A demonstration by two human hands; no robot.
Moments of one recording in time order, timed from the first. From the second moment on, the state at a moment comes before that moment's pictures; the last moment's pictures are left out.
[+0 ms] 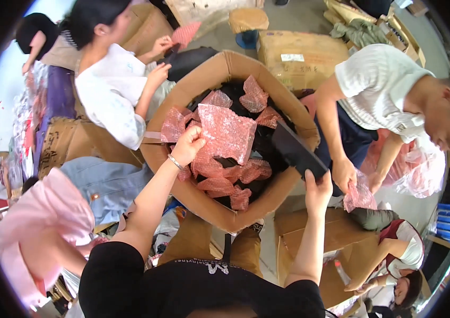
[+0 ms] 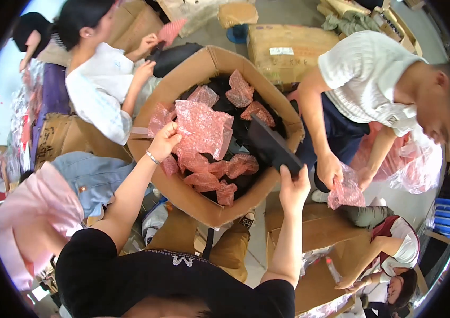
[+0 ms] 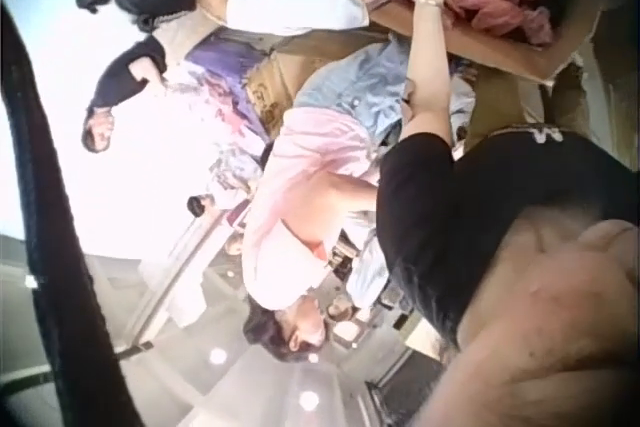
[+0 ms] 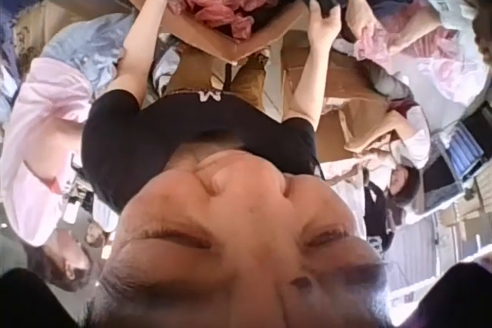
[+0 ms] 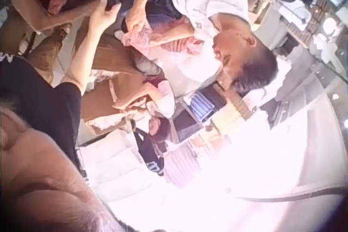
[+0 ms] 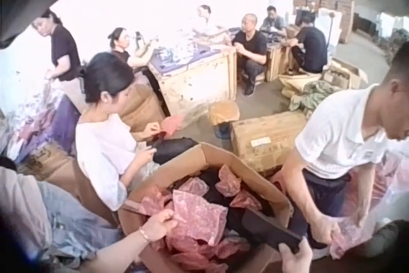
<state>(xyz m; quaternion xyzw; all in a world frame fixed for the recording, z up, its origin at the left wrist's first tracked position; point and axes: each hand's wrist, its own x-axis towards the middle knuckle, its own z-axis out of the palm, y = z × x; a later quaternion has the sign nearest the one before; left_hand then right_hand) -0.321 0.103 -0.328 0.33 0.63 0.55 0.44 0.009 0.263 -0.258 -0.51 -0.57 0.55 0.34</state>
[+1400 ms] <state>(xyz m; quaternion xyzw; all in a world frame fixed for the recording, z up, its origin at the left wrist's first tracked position) 0.071 0.128 -0.030 0.72 0.52 0.44 -0.13 0.223 0.098 -0.062 -0.37 -0.33 0.61 0.62</state>
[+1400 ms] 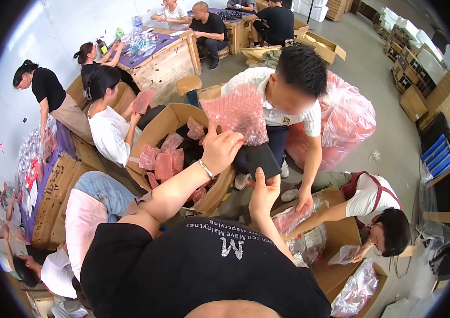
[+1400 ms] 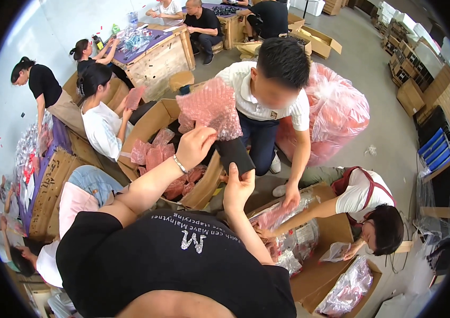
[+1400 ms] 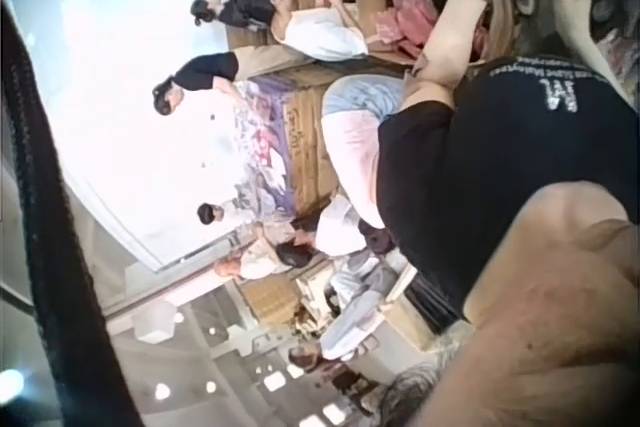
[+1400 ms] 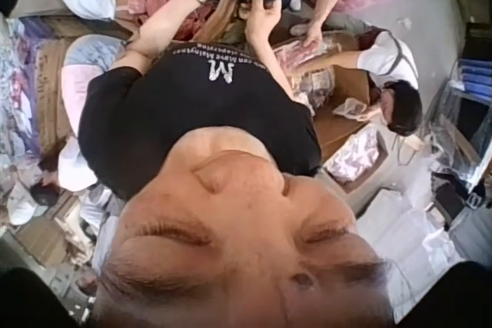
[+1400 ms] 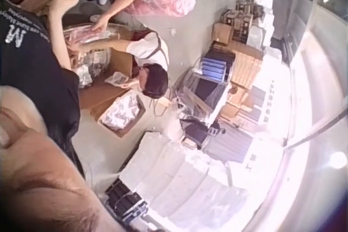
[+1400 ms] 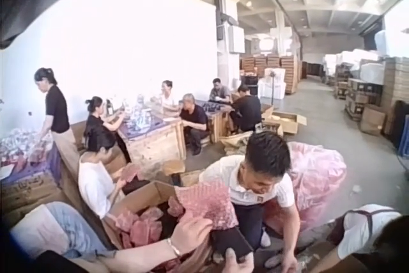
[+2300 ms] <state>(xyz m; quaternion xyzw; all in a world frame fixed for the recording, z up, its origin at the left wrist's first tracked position) 0.125 0.037 -0.037 0.74 0.50 0.43 0.16 0.221 0.084 -0.110 -0.27 -0.26 0.69 0.61</state>
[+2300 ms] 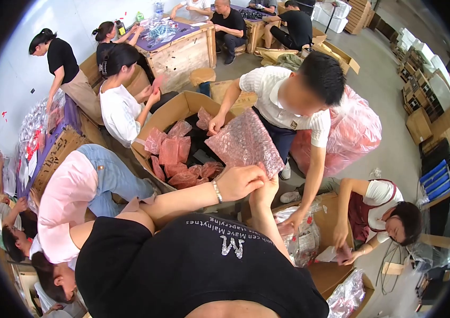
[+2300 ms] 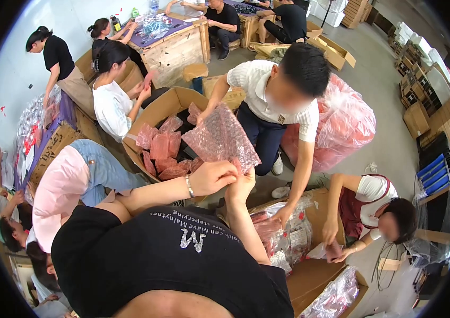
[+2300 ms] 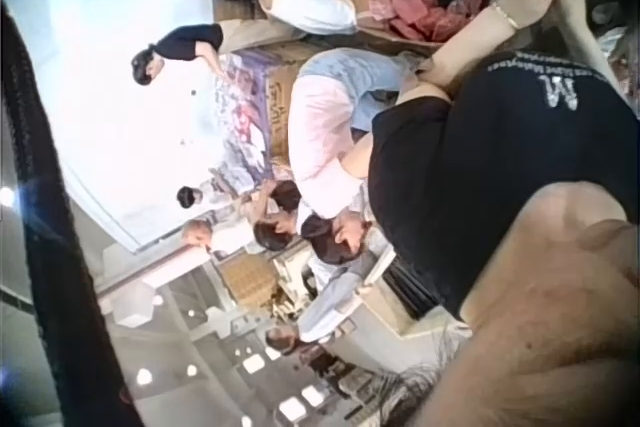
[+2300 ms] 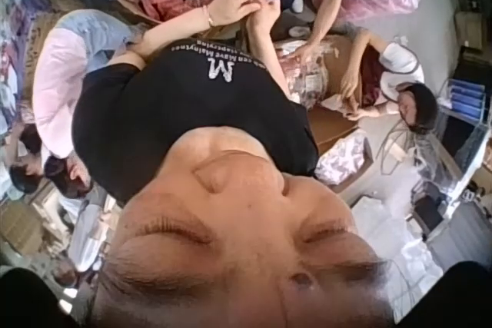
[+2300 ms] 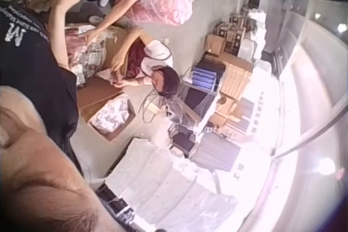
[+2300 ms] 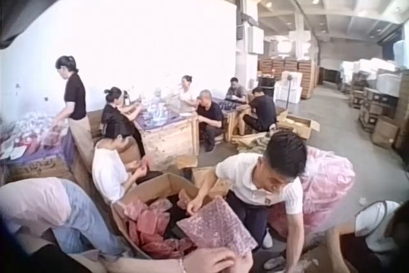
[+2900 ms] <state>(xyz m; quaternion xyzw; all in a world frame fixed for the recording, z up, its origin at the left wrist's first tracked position) 0.098 0.018 -0.071 0.34 0.50 0.55 0.58 0.242 0.086 -0.098 -0.21 -0.17 0.76 0.59</state>
